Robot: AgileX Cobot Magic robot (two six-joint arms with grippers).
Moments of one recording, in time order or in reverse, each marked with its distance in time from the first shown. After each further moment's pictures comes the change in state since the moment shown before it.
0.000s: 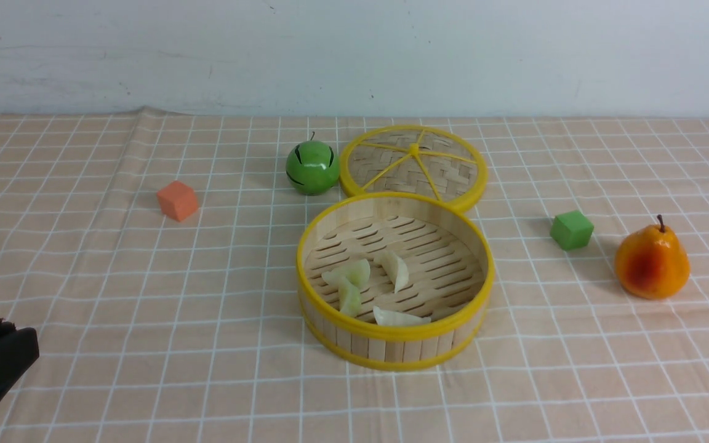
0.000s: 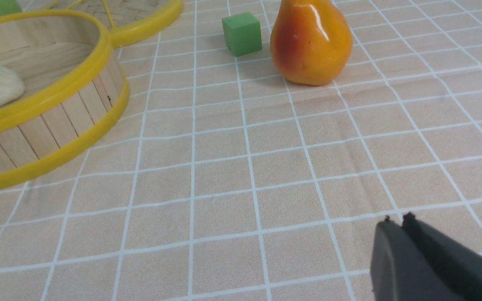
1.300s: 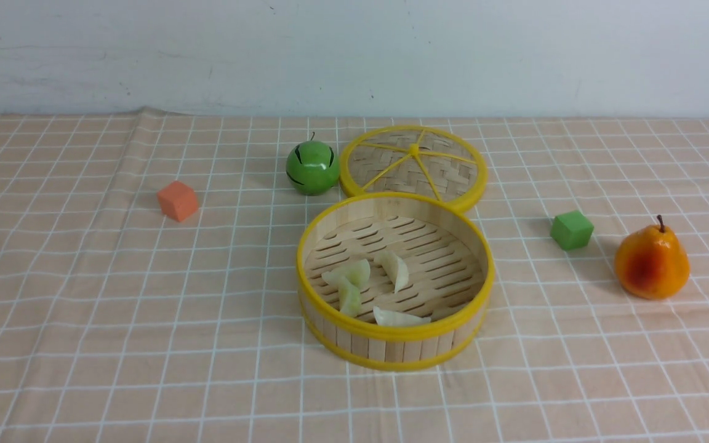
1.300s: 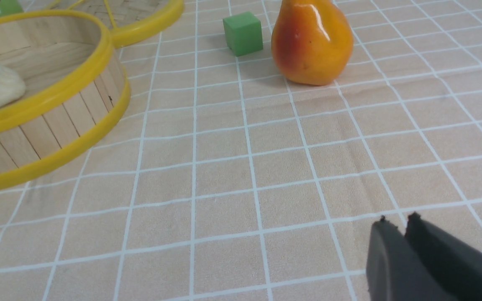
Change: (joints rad) right arm 0.000 0.000 0.000 0.002 0.002 0.001; left arm 0.363 -0.418 0.448 -0.314 0.009 0.155
